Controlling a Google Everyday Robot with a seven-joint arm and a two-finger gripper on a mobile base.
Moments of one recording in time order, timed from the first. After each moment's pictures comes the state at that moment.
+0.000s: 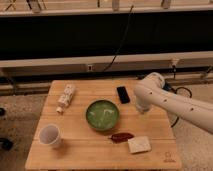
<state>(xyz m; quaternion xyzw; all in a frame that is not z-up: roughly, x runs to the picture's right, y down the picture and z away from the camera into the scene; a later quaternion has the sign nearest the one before) 0.189 0.136 0.783 -0.28 -0.01 -0.08 0.96</state>
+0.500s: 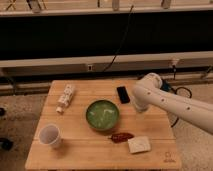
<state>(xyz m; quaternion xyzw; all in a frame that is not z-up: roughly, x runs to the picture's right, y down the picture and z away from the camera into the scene) 0.181 0.136 0.796 -0.27 -0.02 -0.09 0.96</state>
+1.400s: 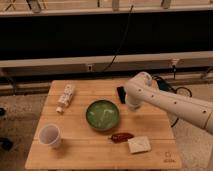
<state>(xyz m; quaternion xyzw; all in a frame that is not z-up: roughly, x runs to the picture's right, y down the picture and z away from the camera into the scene) 0.149 0.137 0.827 -0.30 -0.04 -0.13 0.94</state>
